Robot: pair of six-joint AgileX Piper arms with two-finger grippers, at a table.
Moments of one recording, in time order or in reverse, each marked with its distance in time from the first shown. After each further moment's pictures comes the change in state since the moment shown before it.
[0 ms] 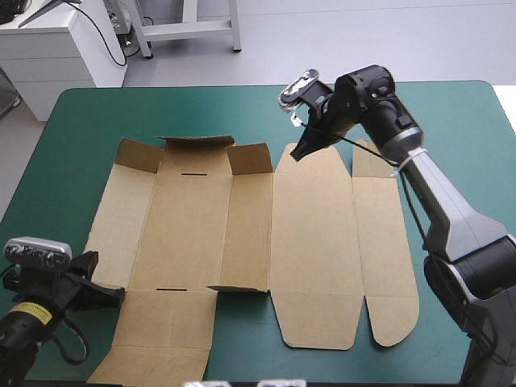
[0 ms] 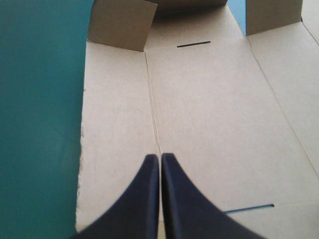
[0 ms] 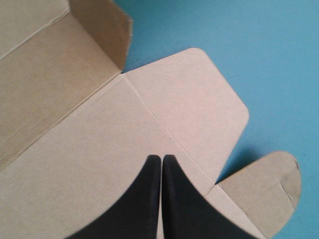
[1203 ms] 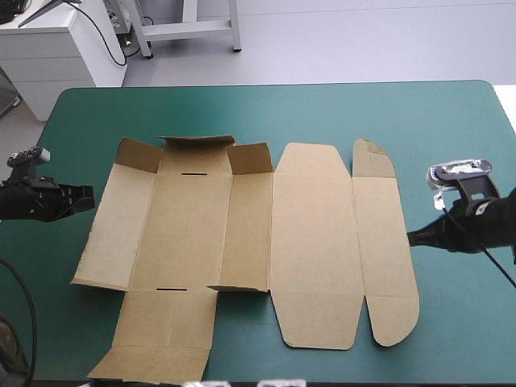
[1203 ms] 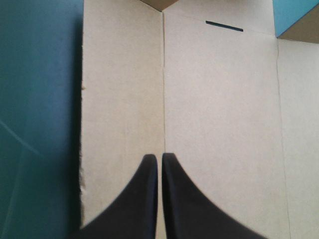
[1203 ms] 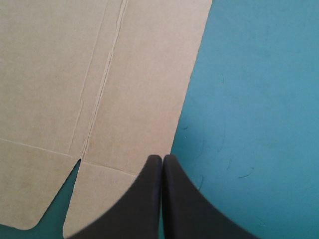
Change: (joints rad) left arm 0.690 0.968 -0.523 -0.745 0.378 0.651; right arm -0.490 -0.820 0.949 0.141 -0.003 0.095
